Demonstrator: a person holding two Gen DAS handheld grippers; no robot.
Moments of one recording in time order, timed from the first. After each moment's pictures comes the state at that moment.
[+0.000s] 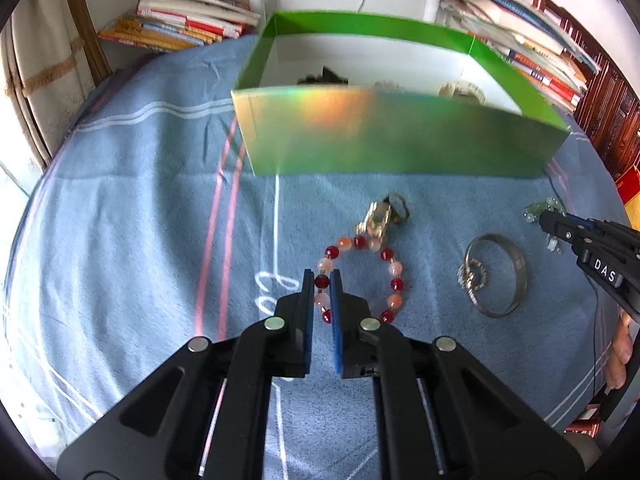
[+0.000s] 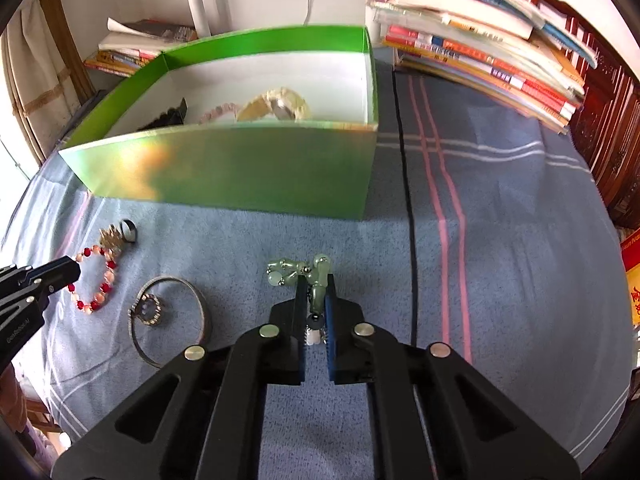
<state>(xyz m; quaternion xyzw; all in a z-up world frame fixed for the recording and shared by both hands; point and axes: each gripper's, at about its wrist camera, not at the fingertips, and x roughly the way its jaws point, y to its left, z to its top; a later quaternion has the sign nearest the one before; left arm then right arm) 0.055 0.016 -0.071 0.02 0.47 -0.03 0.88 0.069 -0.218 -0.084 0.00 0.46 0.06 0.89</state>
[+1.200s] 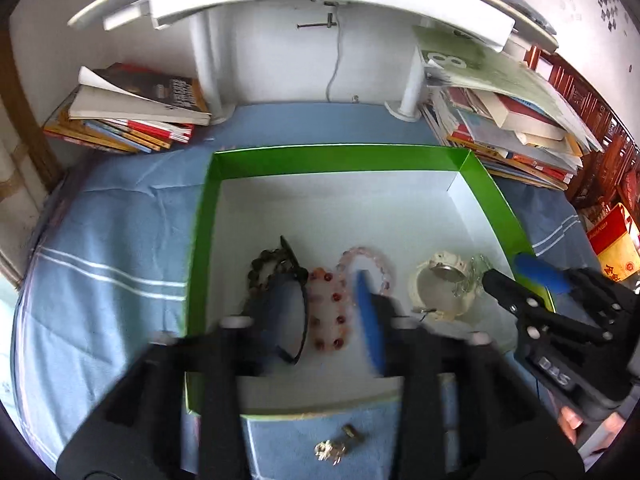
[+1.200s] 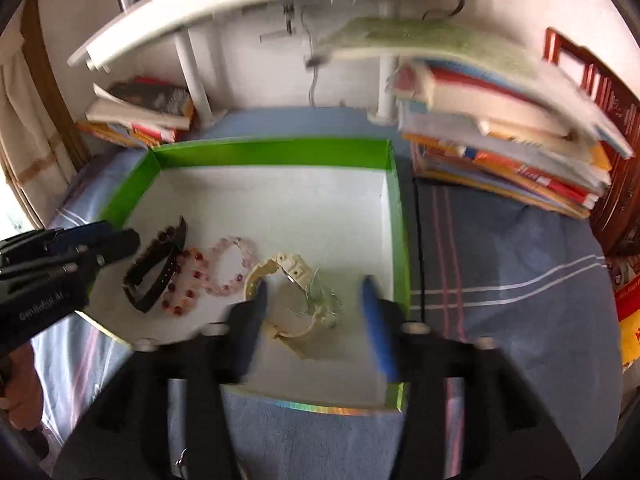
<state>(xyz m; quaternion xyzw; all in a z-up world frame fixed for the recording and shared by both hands) 0.184 -0.019 0.001 0.02 0.42 -0.08 0.90 0.153 -0.204 -0.026 0.02 0.39 0.07 0.92</state>
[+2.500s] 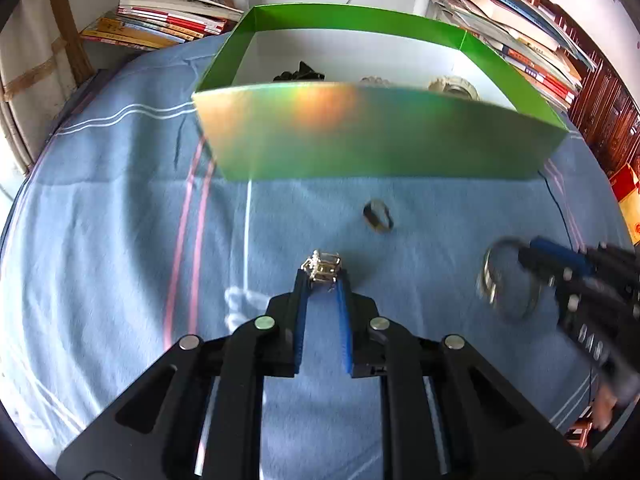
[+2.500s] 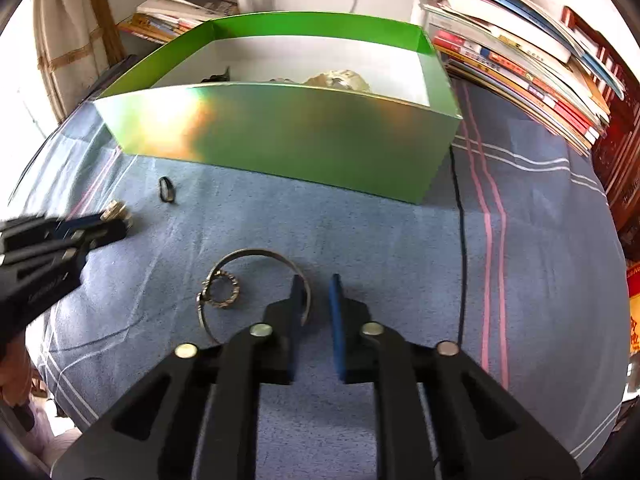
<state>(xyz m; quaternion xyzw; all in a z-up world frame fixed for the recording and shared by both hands) 0.062 -0.003 -0.082 0.02 0.49 -0.05 0.87 0.056 -0.185 -0.098 -0.04 0.47 0.09 0.87</state>
